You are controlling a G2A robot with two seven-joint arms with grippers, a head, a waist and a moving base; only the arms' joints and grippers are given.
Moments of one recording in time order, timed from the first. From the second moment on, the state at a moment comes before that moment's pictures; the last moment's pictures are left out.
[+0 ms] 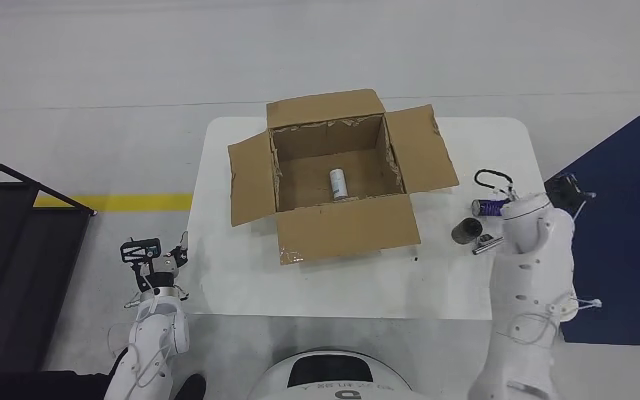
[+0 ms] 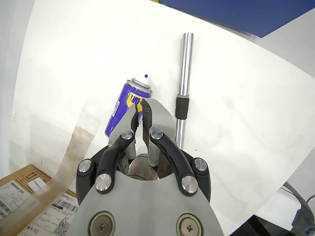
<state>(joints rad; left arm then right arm) 1.86 -1.29 -1.59 -1.55 1.42 0.30 0.22 -1.30 -1.48 1.85 -1.62 -1.38 0.87 0.95</state>
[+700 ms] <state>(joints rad) 1.86 -1.29 -1.59 -1.55 1.42 0.30 0.22 -1.10 -1.51 1.75 -1.26 -1.51 1.00 0.82</state>
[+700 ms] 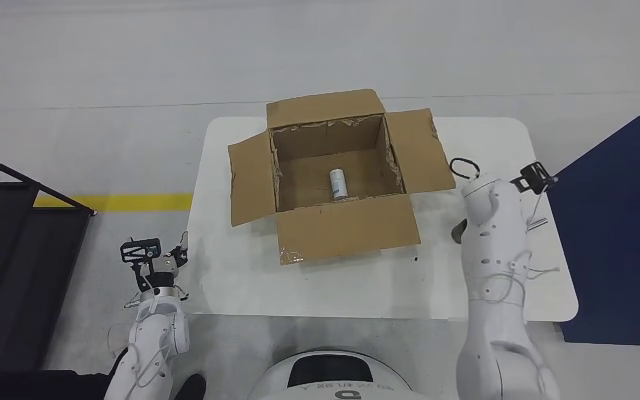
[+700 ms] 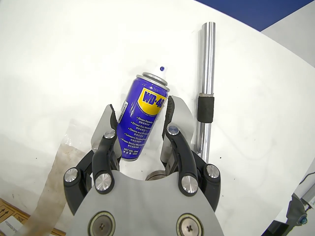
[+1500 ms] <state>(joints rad) 1.86 -1.29 -1.59 -1.55 1.42 0.30 0.22 -1.18 -1.54 1.90 -1.55 -1.32 0.94 0.88</state>
